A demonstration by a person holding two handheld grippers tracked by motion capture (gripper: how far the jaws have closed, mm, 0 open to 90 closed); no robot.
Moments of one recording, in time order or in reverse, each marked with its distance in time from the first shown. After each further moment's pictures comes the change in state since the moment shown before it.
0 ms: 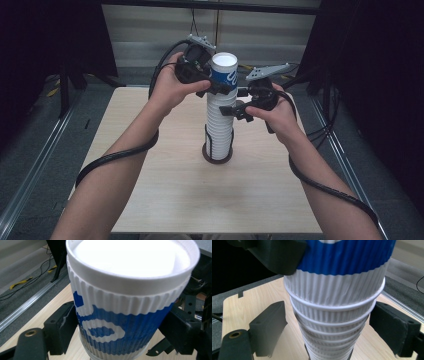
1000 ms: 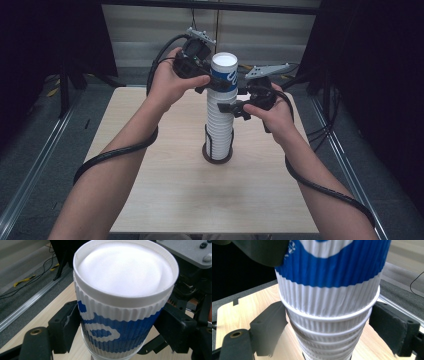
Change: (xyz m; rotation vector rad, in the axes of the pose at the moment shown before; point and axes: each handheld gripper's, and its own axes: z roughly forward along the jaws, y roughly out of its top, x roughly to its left) left arm -0.003 0.010 -0.010 0.014 0.017 -0.009; right arm 0.001 0.002 0.003 -0.039 -0.036 0.023
